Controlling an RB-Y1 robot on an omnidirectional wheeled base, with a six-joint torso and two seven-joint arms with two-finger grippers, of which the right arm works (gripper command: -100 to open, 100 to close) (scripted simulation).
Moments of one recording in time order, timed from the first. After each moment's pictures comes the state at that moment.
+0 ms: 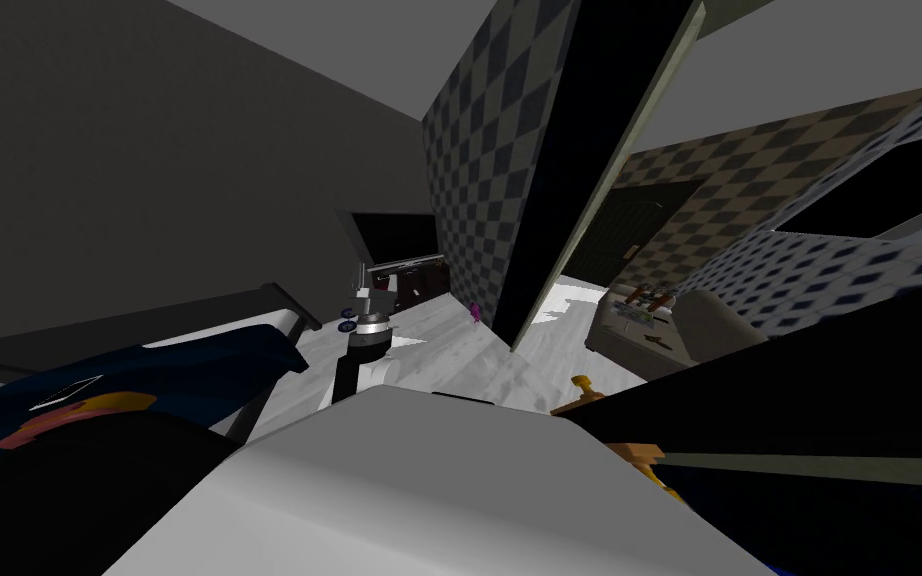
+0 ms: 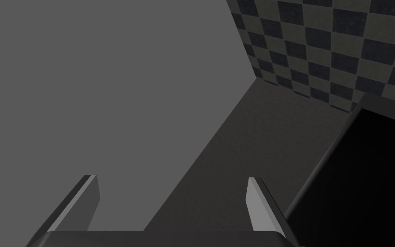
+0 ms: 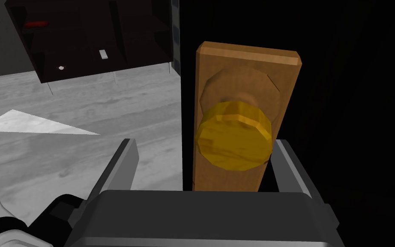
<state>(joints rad) 0.71 -0.95 0.72 -0.88 -0.58 -1.66 -1.78</state>
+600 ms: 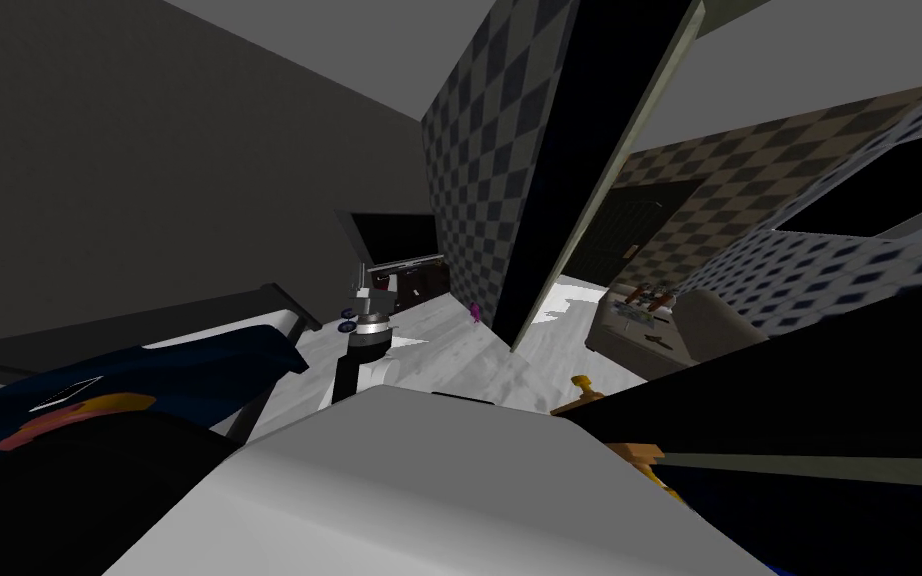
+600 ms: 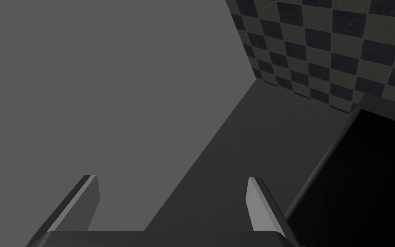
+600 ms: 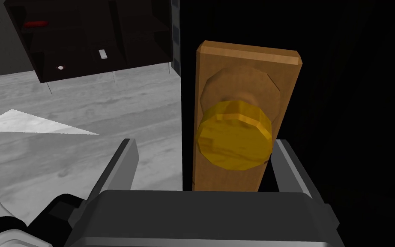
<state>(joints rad) 0.72 -0.95 0.72 -0.90 -0.58 -1.65 -1.77</state>
